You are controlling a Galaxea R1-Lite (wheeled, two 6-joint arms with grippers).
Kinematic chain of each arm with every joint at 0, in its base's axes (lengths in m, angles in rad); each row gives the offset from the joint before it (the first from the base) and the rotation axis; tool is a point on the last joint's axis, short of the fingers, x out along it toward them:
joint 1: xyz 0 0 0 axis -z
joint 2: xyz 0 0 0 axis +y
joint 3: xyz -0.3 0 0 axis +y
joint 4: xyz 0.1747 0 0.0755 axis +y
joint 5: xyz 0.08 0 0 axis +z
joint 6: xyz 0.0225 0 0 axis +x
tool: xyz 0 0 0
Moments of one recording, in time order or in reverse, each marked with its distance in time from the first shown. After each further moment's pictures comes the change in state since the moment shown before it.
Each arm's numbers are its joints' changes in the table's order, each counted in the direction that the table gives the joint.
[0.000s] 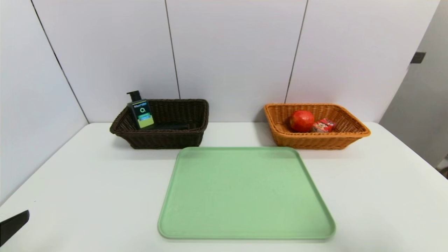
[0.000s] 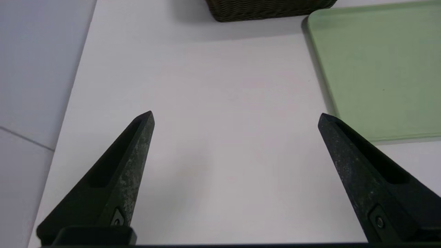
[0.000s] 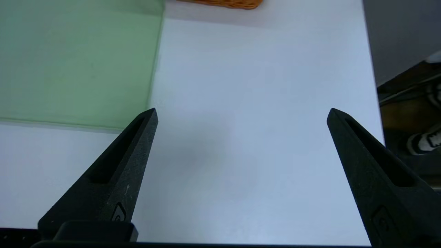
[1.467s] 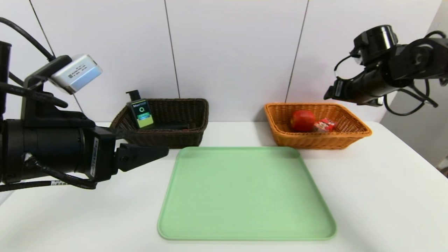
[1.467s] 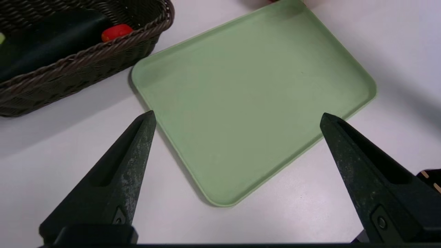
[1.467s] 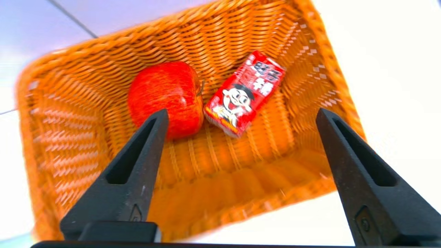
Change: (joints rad) left arm 0.328 0.609 -0.351 -0.182 -0.297 -0.065; right arm 0.268 1.150 -0.789 -0.244 0.087 0.225
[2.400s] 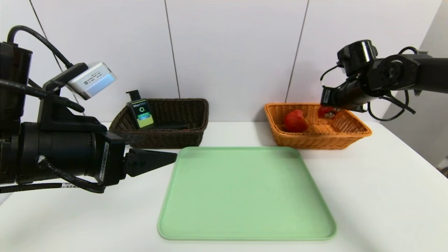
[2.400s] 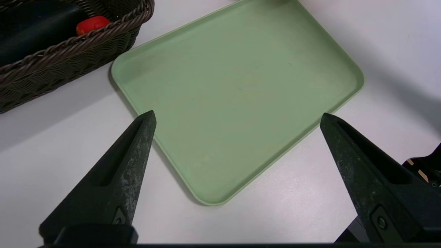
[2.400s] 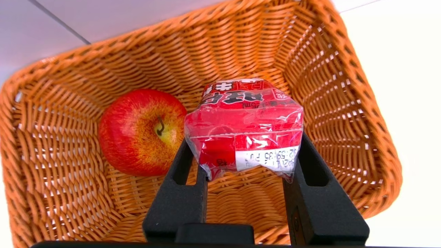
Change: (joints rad) left arm 0.005 0.033 0.001 0.000 -0.068 -0.001; right arm -0.013 0.090 -0.003 -0.079 -0.029 0.012
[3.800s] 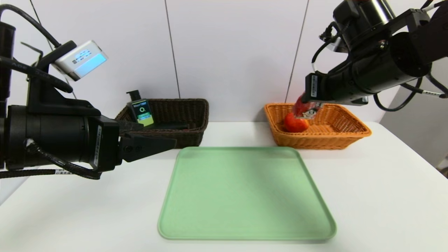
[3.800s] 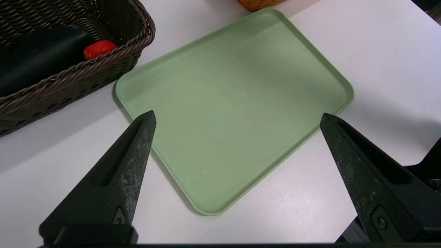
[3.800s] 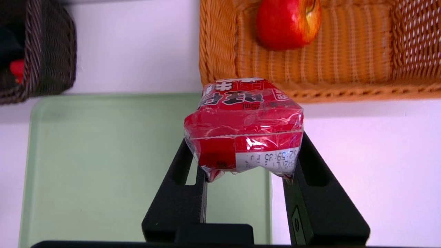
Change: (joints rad) left arm 0.001 0.000 -0.072 0.023 -0.003 0.003; right arm -0.347 -0.270 0.009 0.286 -0.008 0.061
